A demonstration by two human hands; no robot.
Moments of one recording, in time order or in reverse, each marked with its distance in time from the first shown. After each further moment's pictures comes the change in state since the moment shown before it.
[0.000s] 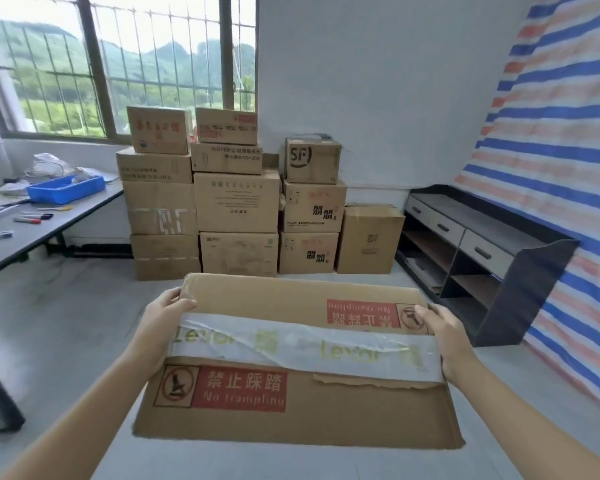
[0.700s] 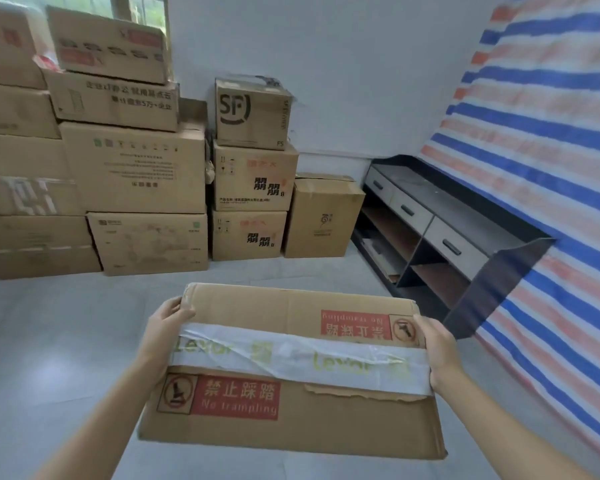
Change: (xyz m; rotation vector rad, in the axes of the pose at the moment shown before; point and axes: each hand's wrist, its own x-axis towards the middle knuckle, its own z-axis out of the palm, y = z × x) left_hand 0.351 -0.063 0.309 -0.012 -0.161 -0.140; right_hand 0.404 0.043 -0.017 -0.105 0.282 0.168
